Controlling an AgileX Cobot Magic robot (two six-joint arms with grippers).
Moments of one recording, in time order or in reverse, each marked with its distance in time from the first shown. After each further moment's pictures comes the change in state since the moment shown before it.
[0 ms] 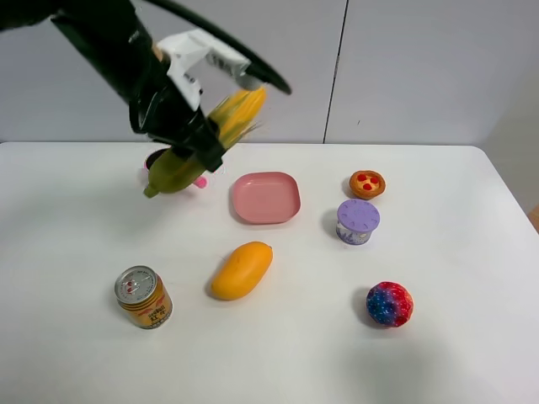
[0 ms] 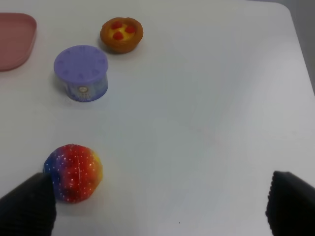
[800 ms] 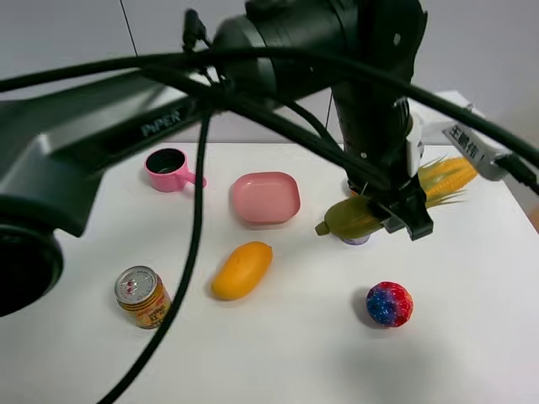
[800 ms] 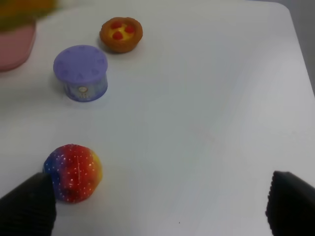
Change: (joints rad) left arm -0.412 0.539 -0.678 -0.003 0.197 -0.003; right arm 0.000 0.000 0.000 0.000 0.000 0.000
